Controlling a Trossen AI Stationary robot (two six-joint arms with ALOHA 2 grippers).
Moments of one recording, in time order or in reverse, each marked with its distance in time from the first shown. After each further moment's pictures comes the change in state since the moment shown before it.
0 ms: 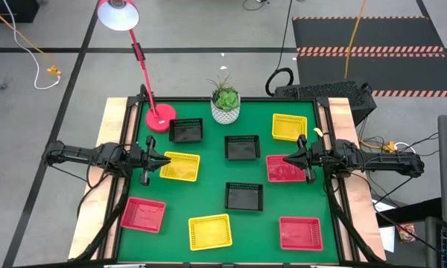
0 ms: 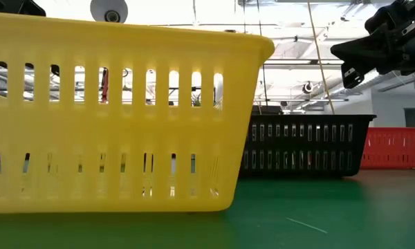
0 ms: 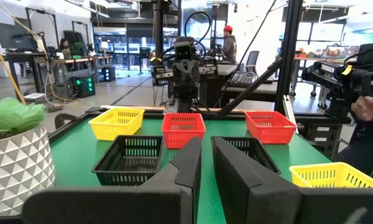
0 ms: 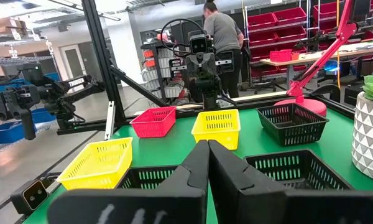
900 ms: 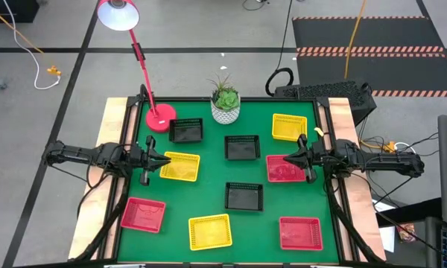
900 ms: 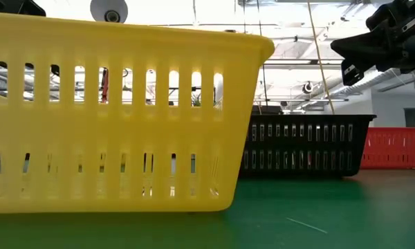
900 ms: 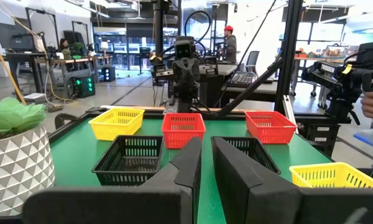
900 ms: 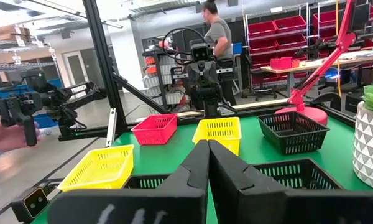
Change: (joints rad) left arm 0.000 0.000 0.000 0.000 0.000 0.000; right arm 0.000 0.000 0.000 0.031 0.000 0.000
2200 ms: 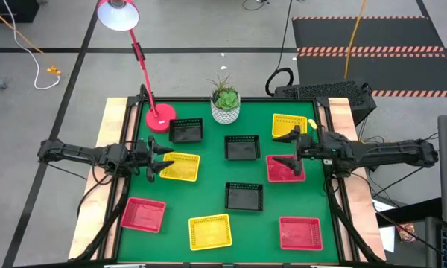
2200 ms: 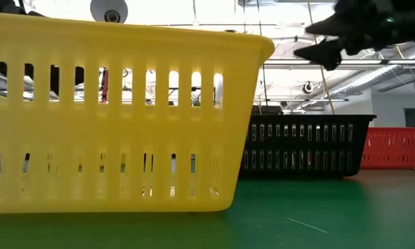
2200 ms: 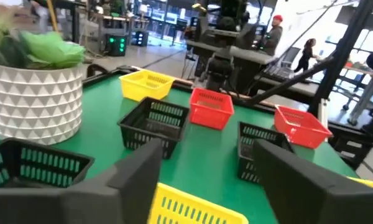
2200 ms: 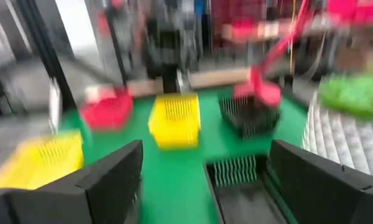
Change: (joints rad) left arm 0.000 0.115 0.000 -0.003 -0.150 -0.230; right arm 0.002 0.508 0.301 -0.066 0.162 -0.073
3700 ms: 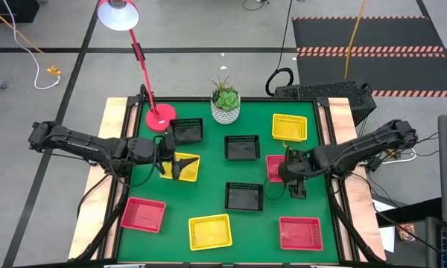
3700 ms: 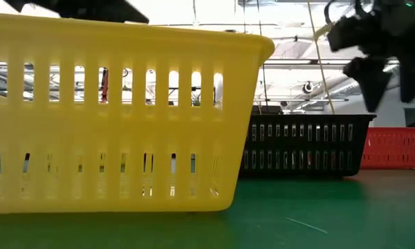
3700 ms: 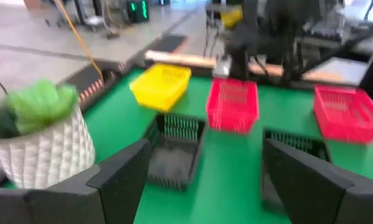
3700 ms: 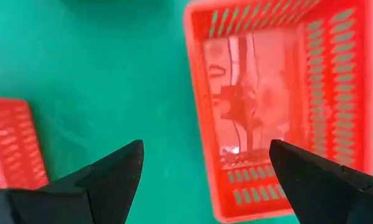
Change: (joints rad) left arm 0.004 0.791 0.605 -0.034 -0.103 0.125; right arm 0.333 0.599 0.519 -1.183 -0.005 0.322
